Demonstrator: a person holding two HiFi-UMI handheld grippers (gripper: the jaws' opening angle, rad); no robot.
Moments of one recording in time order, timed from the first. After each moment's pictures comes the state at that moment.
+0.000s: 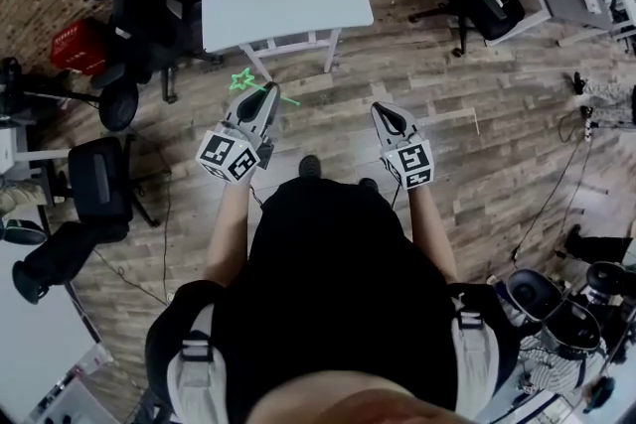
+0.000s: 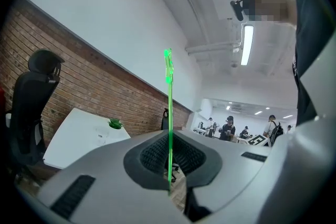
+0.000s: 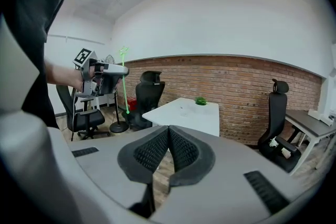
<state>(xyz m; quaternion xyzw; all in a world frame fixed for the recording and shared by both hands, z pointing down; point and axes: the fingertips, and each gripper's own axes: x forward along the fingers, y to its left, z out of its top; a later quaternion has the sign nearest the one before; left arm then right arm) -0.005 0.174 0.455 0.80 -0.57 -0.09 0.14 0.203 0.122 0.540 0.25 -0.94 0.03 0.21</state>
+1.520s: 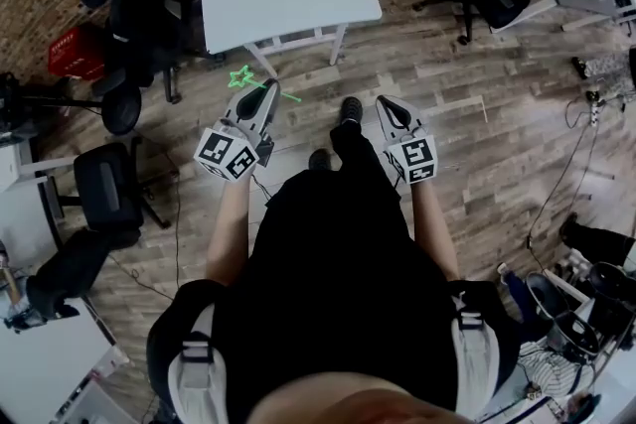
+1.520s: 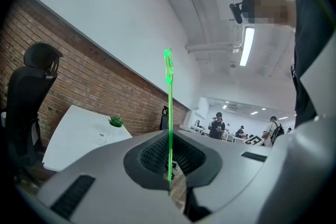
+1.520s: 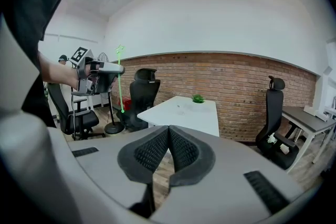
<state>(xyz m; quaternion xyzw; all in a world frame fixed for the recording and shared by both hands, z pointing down) -0.041 0.157 0.467 0.82 -0.55 -0.08 0.15 0.171 0.107 0.550 0.29 -0.93 0.05 0.21</state>
